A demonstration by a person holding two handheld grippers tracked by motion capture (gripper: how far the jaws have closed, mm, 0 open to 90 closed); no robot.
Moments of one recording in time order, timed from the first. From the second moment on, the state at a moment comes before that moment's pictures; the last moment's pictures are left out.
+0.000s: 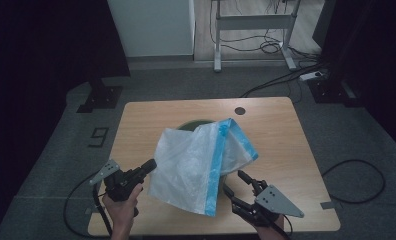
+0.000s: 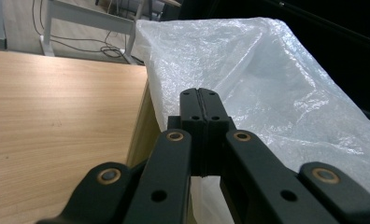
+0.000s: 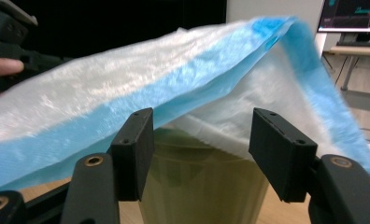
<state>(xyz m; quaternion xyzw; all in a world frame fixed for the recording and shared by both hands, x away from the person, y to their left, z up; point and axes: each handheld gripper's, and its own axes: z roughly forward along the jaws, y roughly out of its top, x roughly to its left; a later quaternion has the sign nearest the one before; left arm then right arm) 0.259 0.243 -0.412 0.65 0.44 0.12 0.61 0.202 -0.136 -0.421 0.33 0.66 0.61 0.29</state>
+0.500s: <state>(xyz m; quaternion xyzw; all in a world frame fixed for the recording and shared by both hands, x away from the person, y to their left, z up) 0.257 0.243 -0.411 0.65 0.44 0.13 0.61 0.199 -0.119 -0.434 0.35 0.66 0.60 0.27</state>
